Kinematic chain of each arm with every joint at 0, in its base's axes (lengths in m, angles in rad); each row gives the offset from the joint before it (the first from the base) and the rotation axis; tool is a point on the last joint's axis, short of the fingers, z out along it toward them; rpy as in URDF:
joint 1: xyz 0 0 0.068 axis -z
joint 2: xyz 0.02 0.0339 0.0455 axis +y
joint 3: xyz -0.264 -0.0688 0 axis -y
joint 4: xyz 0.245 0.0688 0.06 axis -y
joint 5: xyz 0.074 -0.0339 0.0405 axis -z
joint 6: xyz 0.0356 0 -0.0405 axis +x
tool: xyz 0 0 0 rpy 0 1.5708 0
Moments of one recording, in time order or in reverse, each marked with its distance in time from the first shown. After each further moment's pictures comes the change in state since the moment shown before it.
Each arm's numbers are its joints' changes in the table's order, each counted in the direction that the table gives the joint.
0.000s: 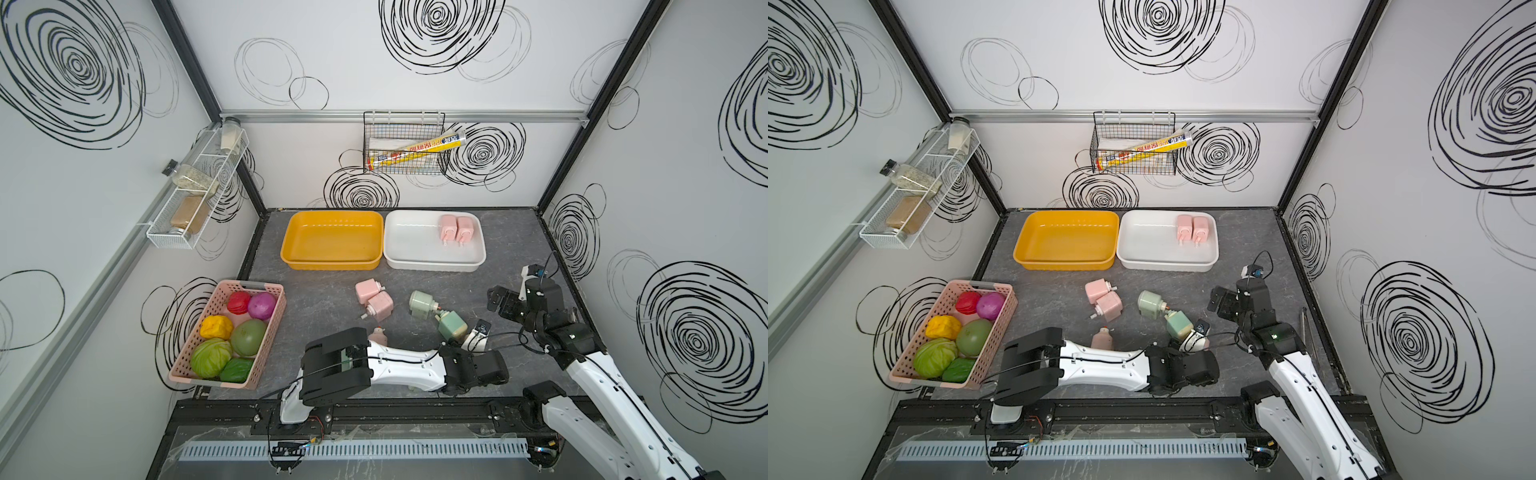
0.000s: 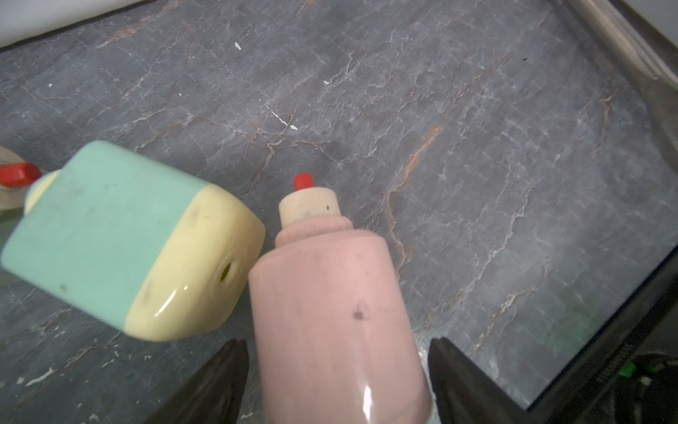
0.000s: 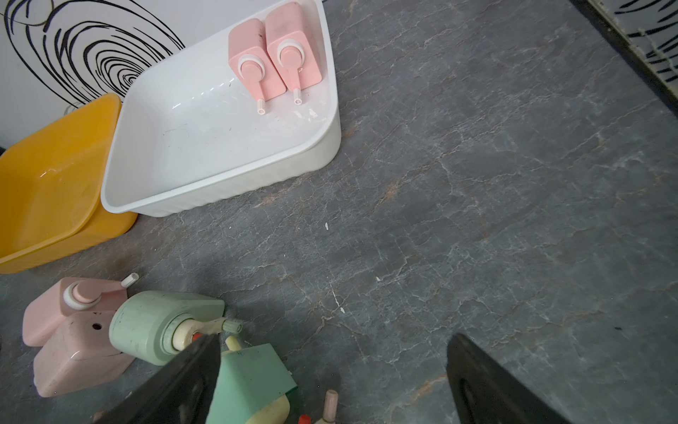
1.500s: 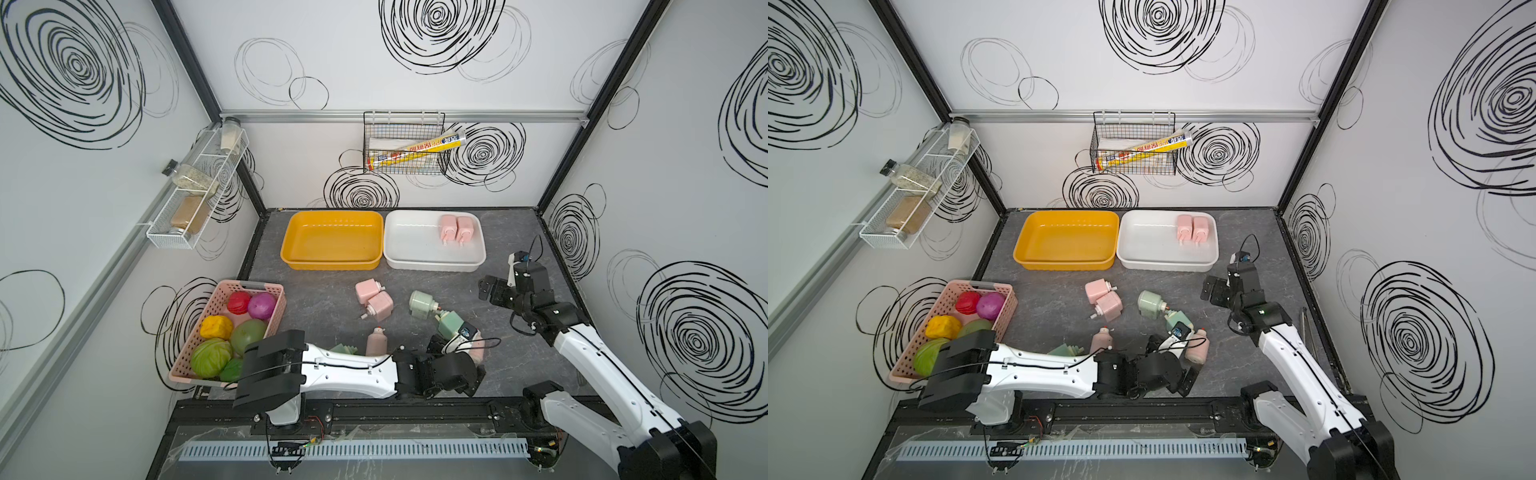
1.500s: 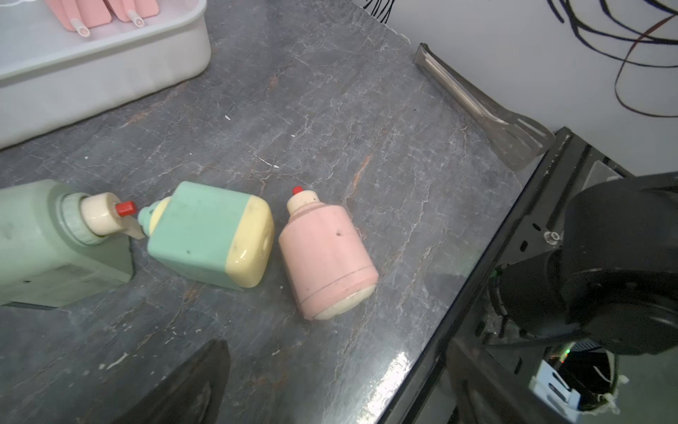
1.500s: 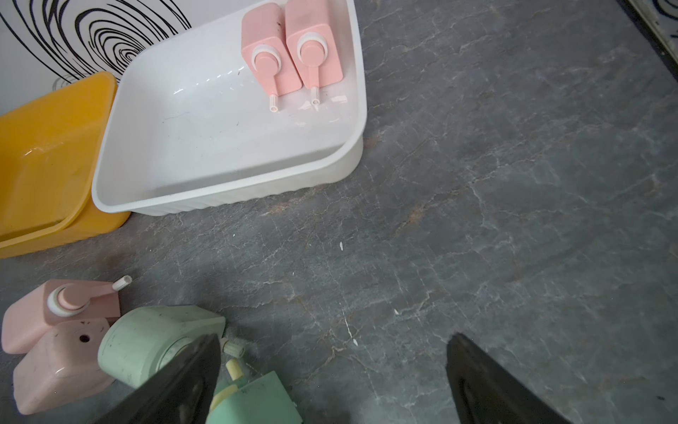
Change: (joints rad) left arm 0.030 -0.351 -0.329 0.233 0.061 0.154; right arm 0.000 0.173 0.064 0.074 -0.033 -0.040
